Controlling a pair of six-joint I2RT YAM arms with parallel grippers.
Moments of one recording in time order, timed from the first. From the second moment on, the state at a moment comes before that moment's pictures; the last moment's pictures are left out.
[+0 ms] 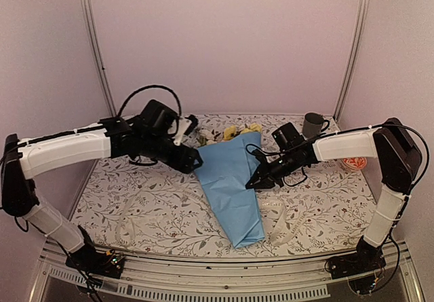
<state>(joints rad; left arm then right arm) -0.83 1.50 1.20 -0.52 0.00 -0.21 0.62 1.81 1.09 -0.30 -0.74 0.64</state>
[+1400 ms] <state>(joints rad) -0.83 1.65 0.82 -1.07 -0.23 -0.68 0.63 1.81 1.06 -0.27 -0.74 0.64</state>
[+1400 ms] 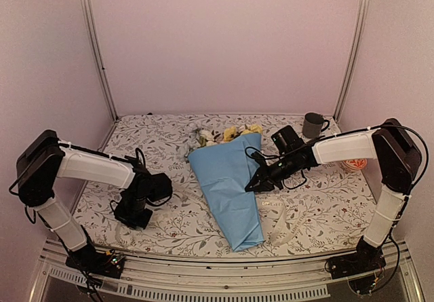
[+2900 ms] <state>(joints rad) -0.90 2.23 1.47 -0.12 0.44 -0.50 0.69 1.60 0.89 -0.21 -0.60 0.79</state>
